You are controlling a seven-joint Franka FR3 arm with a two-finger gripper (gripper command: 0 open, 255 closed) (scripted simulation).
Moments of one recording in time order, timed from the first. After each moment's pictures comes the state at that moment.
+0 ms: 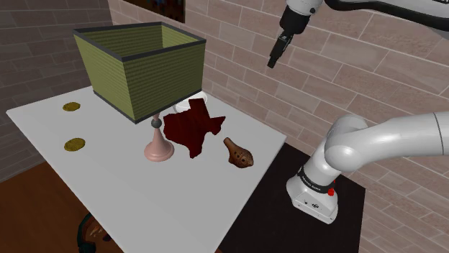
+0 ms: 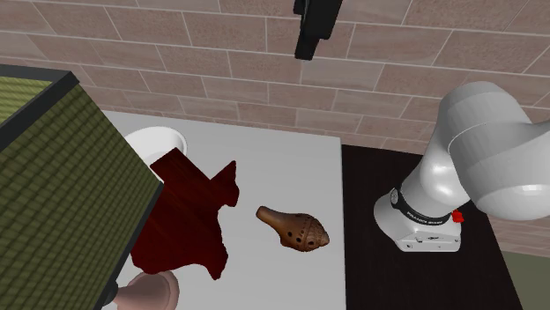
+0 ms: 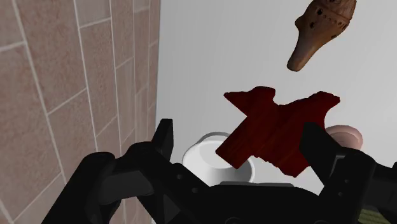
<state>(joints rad) 0.02 -0.83 0.04 -2.31 -0.10 1.65 -0.14</state>
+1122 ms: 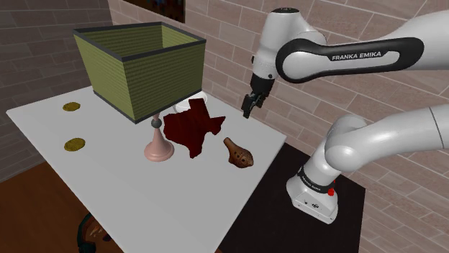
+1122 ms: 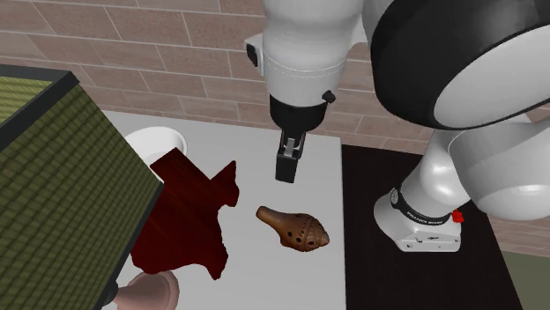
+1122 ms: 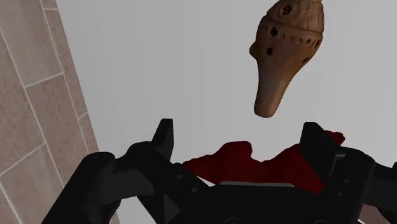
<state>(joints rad) 0.03 -0.74 0.19 -2.68 0.06 1.95 0.17</state>
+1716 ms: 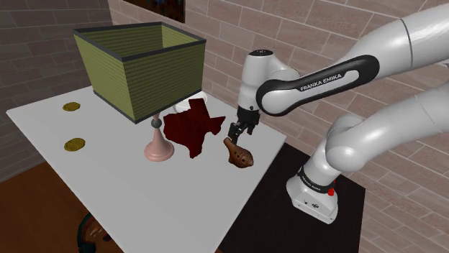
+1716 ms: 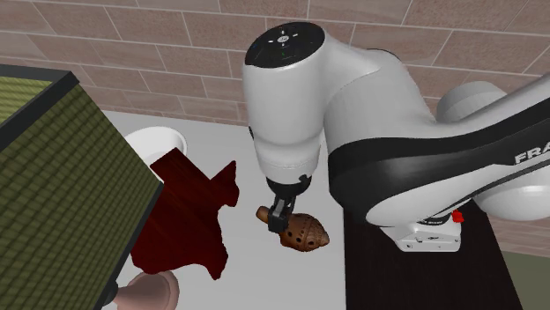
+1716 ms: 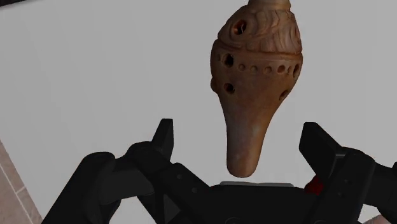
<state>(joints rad) 0.06 -0.53 0.29 -2.80 0.19 2.21 0.35</state>
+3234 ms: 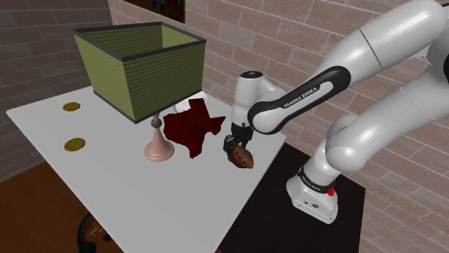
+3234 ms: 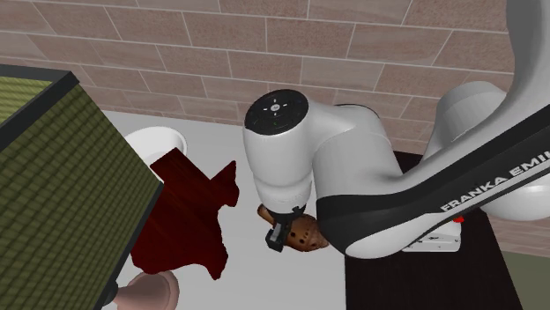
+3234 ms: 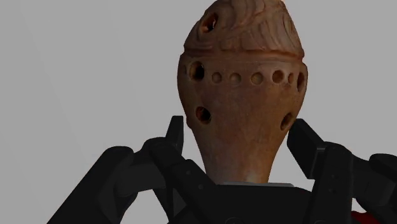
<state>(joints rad) 0.07 -0.34 0.34 -2.84 0.22 2.43 0.41</state>
